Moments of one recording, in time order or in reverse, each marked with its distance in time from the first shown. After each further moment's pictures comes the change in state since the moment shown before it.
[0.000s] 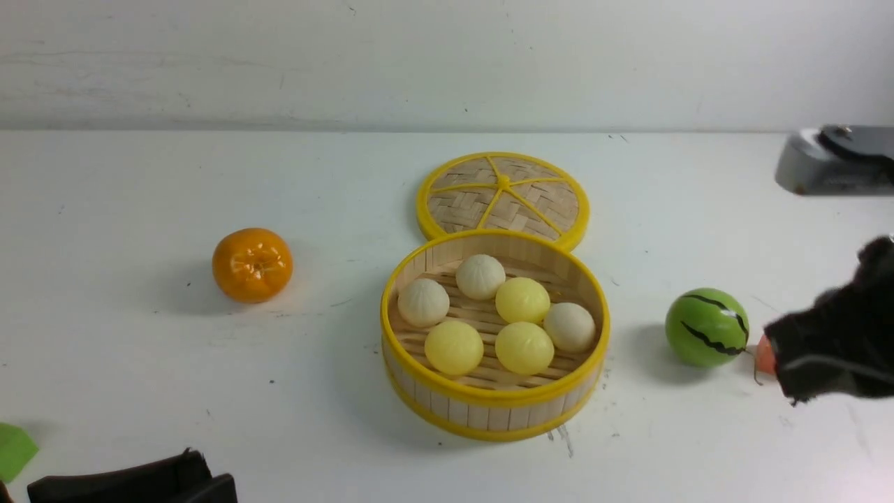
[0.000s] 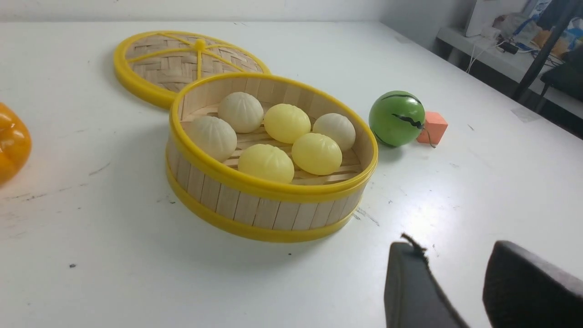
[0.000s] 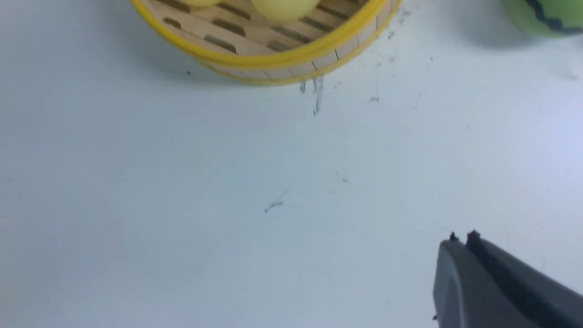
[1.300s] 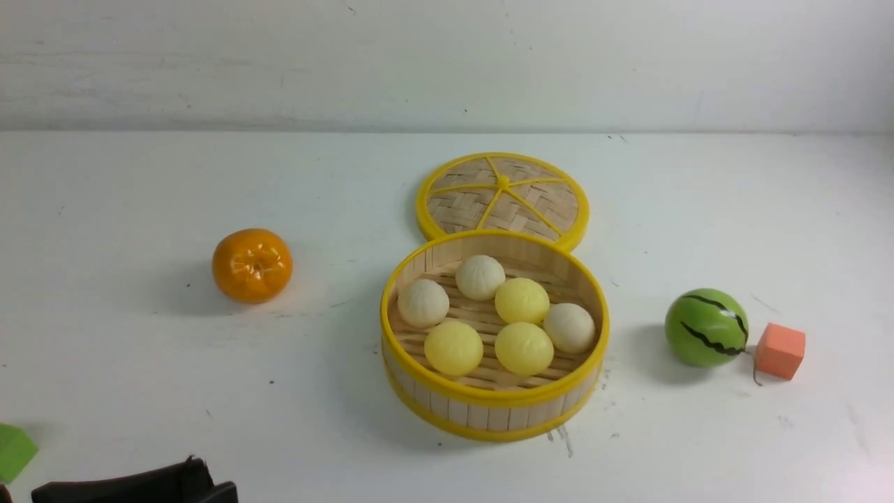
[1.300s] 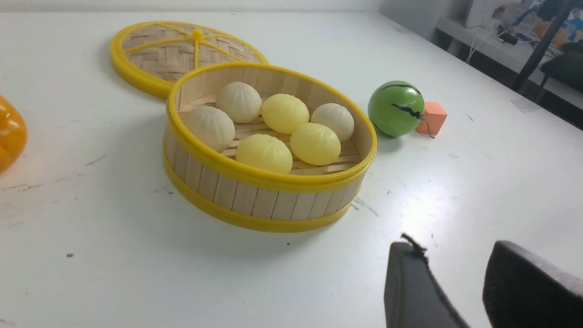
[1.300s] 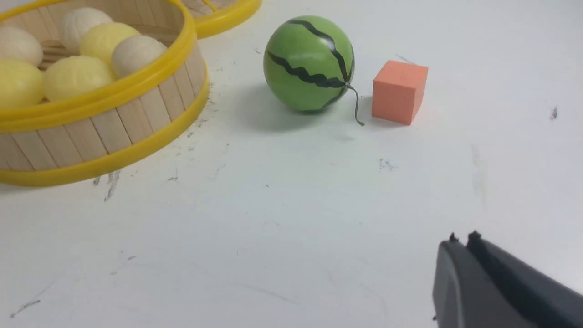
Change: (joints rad) right arm -0.347 -1.133 1.080 -0.052 -0.707 -0.184; left arm 0.000 -0.001 0.000 0.000 0.021 0.000
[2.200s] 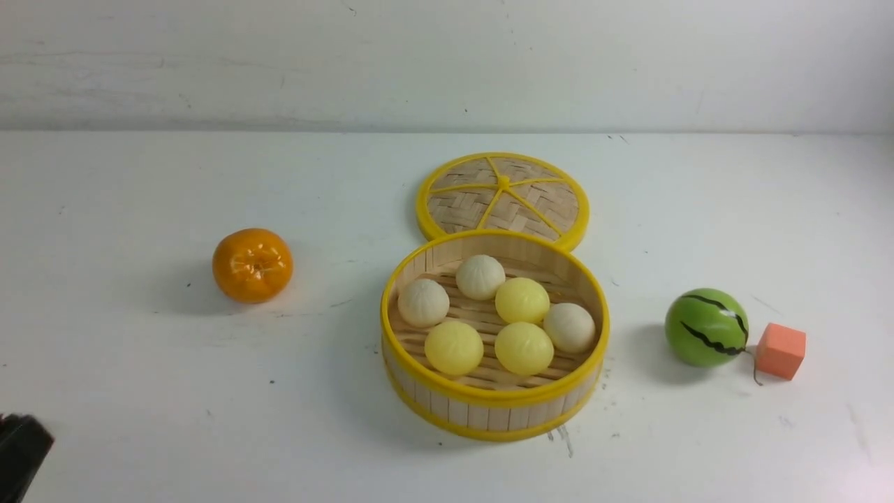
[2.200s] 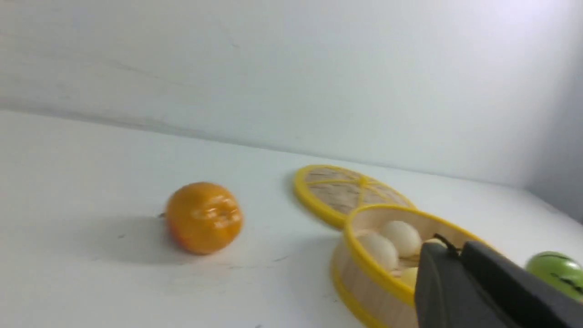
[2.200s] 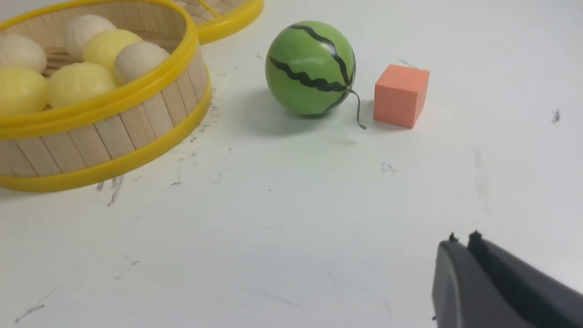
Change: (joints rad) right arm -0.001 0.000 0.002 0.008 -0.007 0.001; left arm 0.431 -0.364 0.163 0.072 -0.041 -0.112
